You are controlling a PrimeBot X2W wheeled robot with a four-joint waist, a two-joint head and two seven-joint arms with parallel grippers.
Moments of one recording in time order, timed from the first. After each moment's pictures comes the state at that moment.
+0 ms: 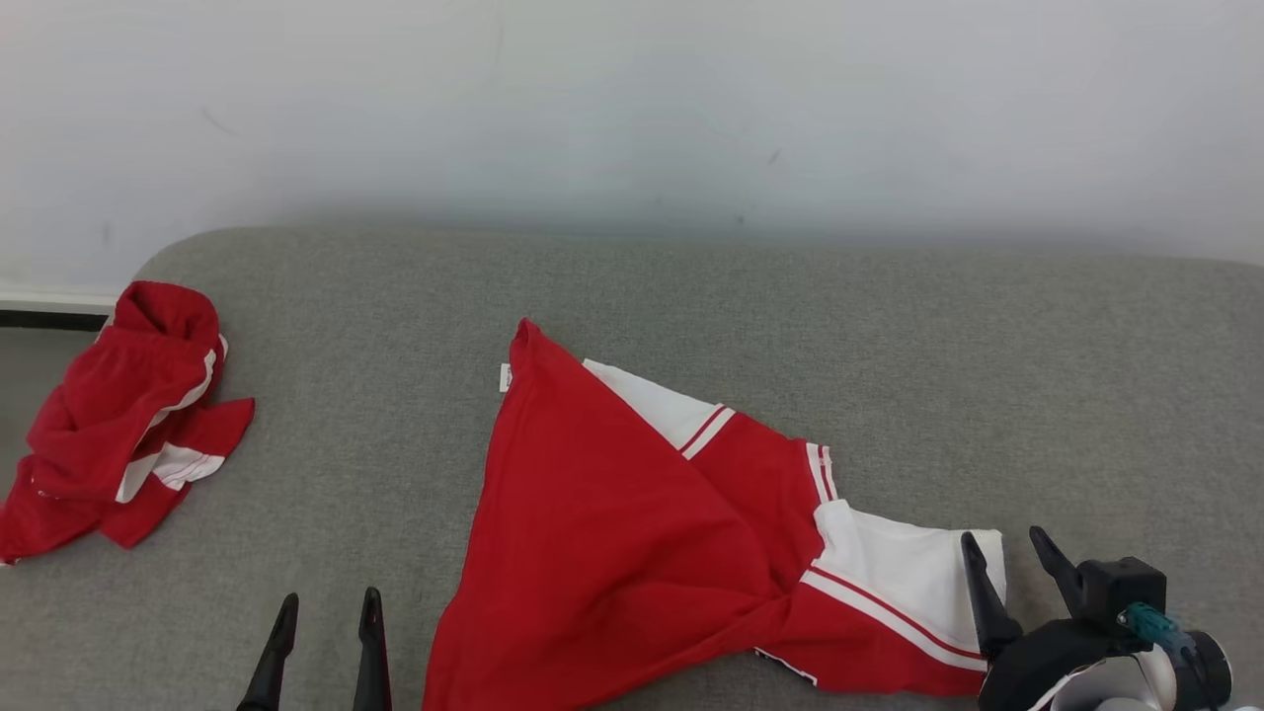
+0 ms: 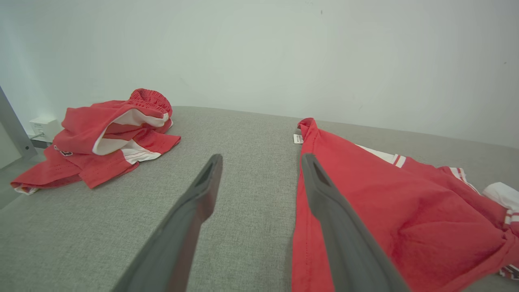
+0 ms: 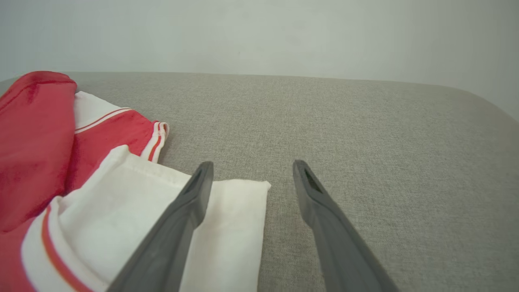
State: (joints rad) left arm 0.07 0.05 0.00 0.13 -0.17 -0.09 -0.26; right arm -0.26 -0.21 0.11 0.70 0.24 0.13 -0.26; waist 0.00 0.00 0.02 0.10
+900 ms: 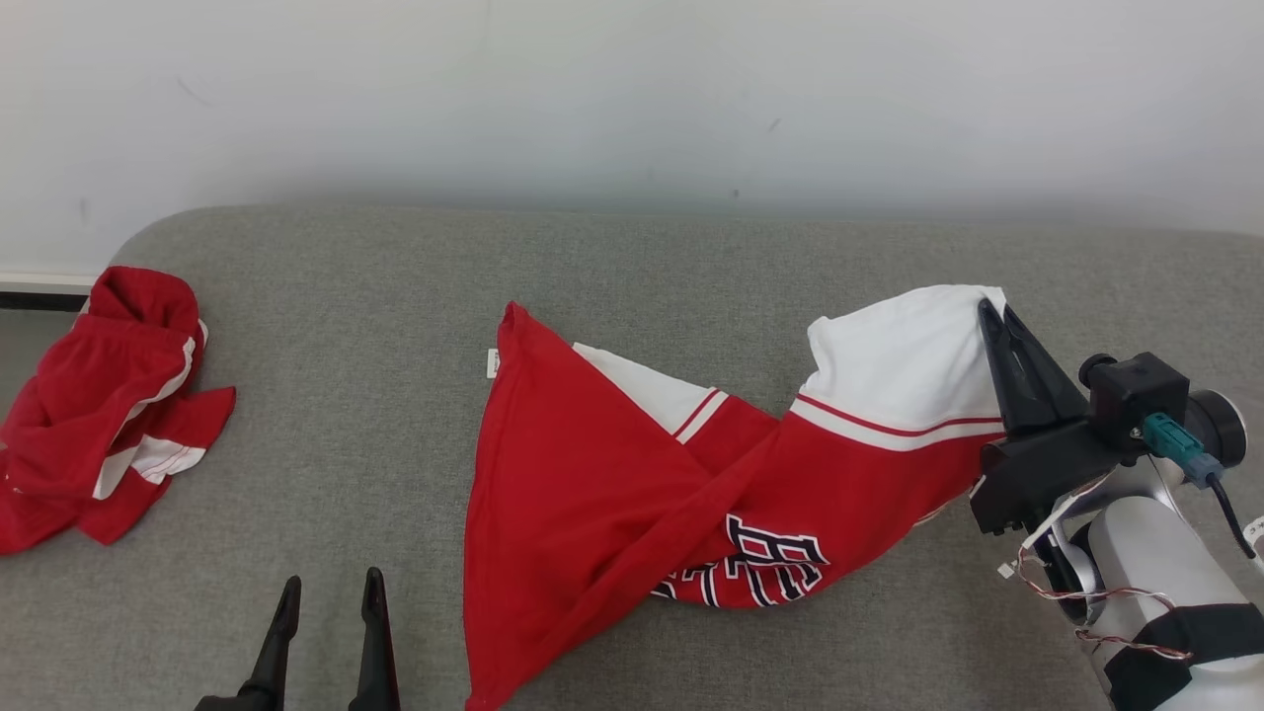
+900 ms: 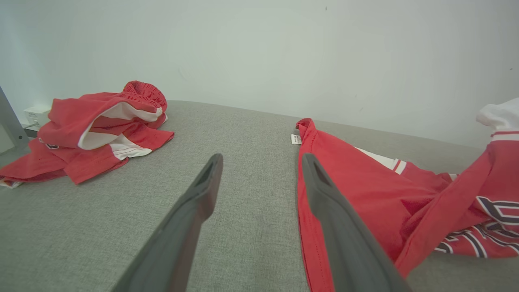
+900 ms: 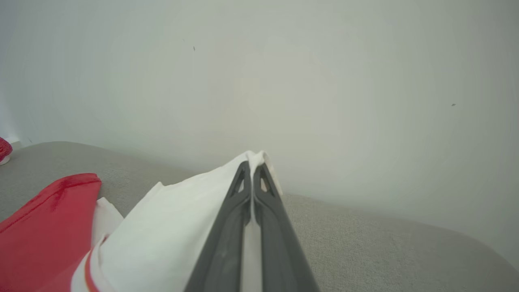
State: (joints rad) left arm 0.05 0.05 -0.03 0.12 -0.22 -0.05 -0.26; right arm -0.54 -0.29 0.22 0.62 0.24 0.13 -0.26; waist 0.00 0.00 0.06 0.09
